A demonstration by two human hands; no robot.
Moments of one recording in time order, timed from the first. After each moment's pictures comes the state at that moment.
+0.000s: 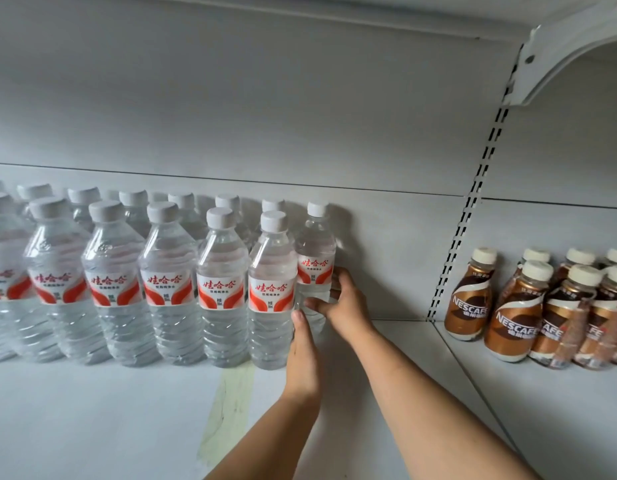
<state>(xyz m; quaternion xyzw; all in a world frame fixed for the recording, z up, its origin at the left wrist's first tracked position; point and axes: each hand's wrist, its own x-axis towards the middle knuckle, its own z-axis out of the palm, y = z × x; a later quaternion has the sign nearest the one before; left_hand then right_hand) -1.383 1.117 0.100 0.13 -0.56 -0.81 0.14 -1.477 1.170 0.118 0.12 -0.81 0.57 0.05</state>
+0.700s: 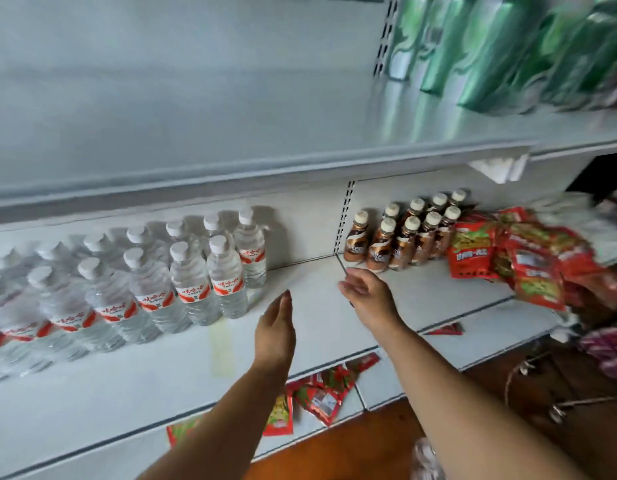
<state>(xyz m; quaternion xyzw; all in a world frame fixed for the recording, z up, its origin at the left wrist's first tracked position) -1.261 1.132 0.276 0.17 -0.71 -0.68 -0.05 -1.302 1.286 0.267 -0.14 -0.79 0.59 0.01</state>
